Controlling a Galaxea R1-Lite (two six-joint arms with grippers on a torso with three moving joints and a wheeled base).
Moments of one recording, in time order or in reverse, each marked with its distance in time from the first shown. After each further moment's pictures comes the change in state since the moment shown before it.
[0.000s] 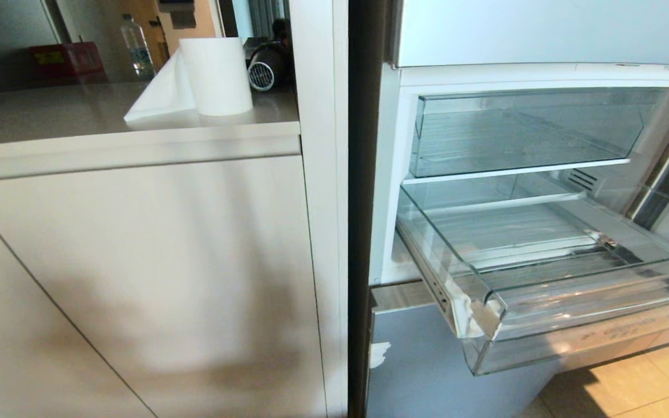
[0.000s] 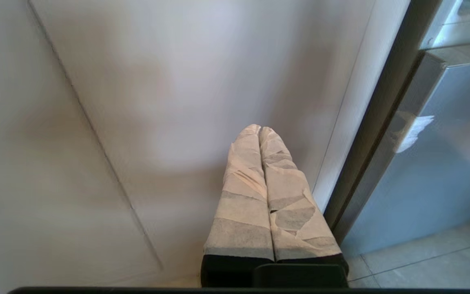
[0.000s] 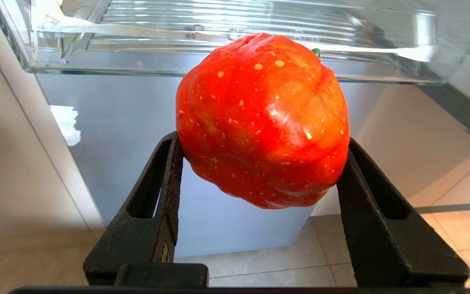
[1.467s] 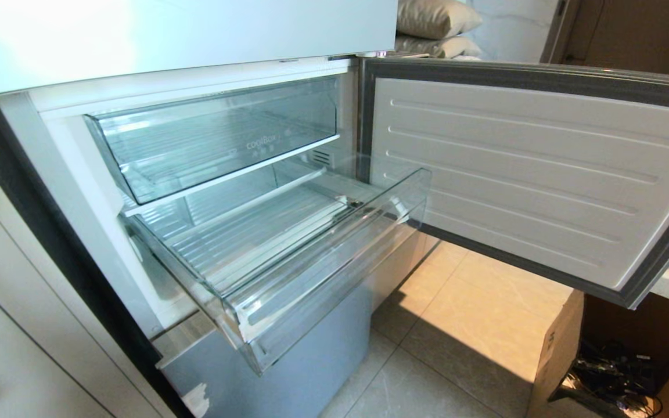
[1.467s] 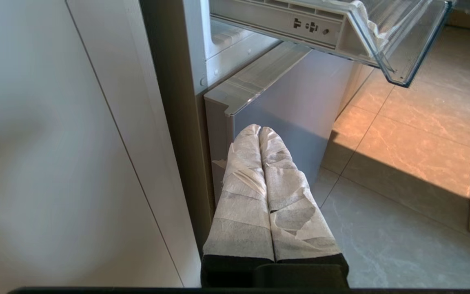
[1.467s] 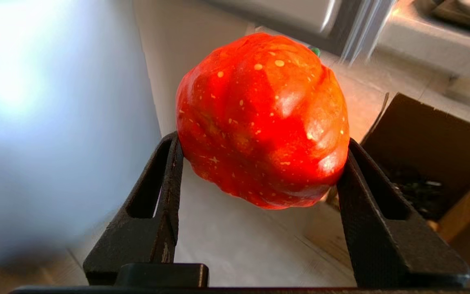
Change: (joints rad) left arm -0.001 0.000 0.000 0.000 0.000 0.000; right arm -0.012 0.118 -0.030 -0.044 -0.028 0.079
